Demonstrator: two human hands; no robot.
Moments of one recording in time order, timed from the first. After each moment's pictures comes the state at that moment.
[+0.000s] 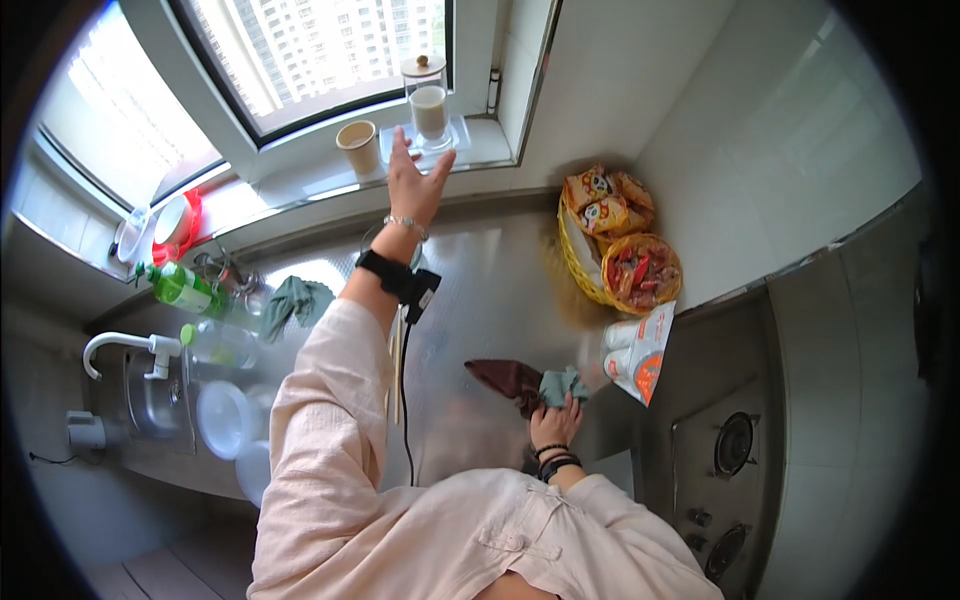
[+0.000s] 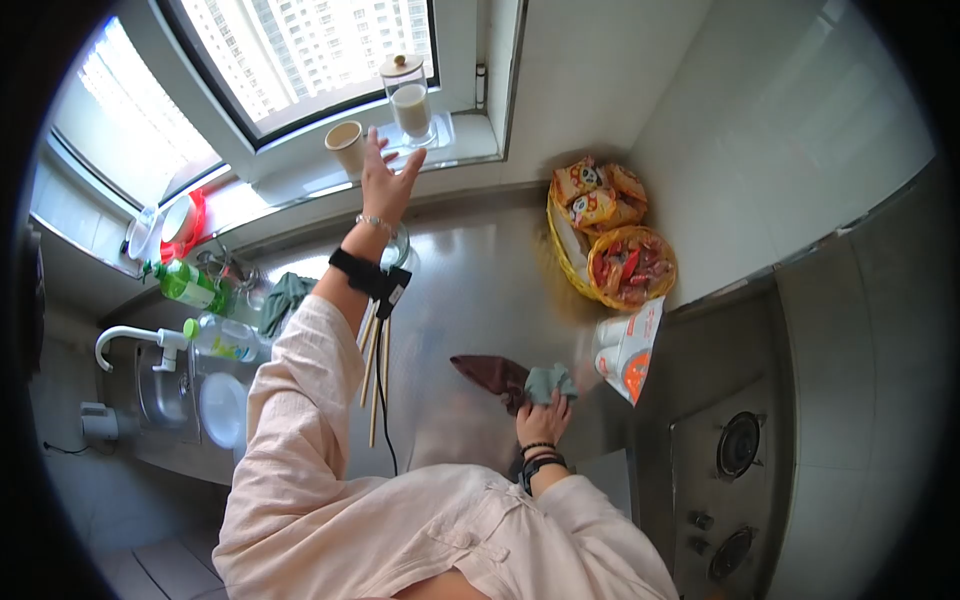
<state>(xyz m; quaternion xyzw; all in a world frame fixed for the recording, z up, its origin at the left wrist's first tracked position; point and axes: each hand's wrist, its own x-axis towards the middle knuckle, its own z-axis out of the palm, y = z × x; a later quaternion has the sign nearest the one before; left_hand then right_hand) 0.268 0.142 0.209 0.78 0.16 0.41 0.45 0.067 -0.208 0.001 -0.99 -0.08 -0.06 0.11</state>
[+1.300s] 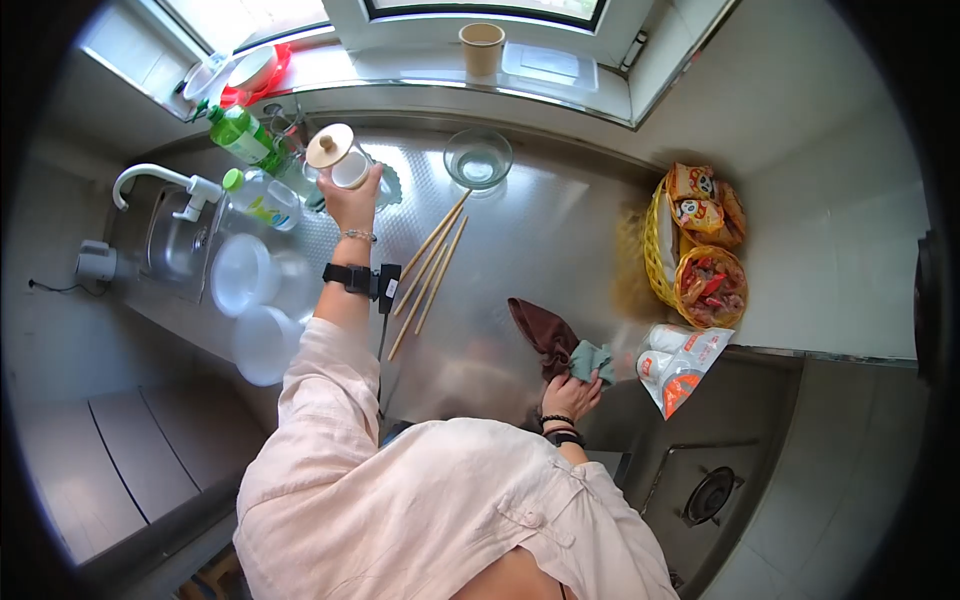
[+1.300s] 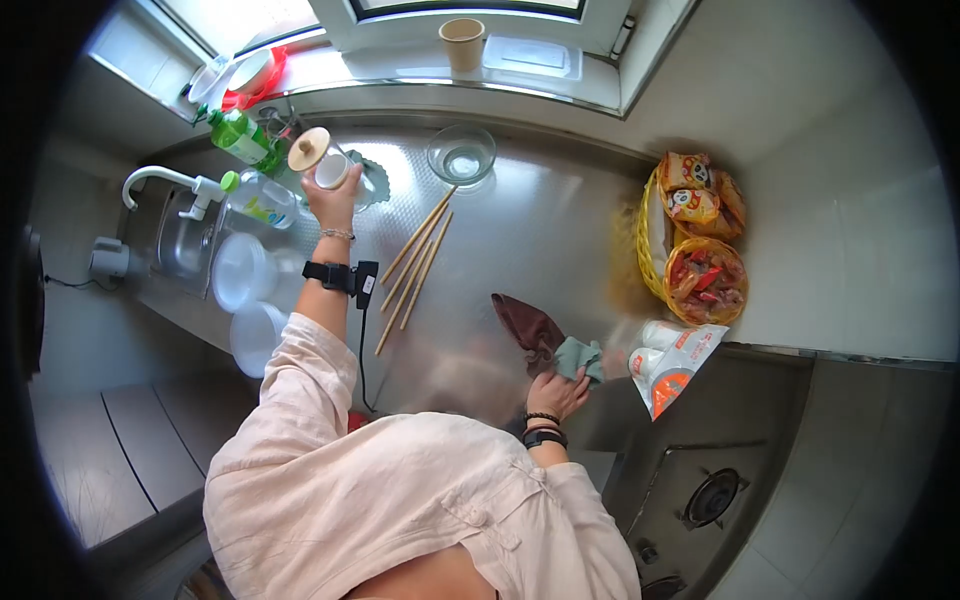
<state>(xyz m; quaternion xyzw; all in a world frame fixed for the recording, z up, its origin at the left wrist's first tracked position) 0.056 0.223 0.109 0.67 0.43 0.52 0.31 0.071 -0.206 -0.001 -0.99 -0.09 -0.06 0.09</state>
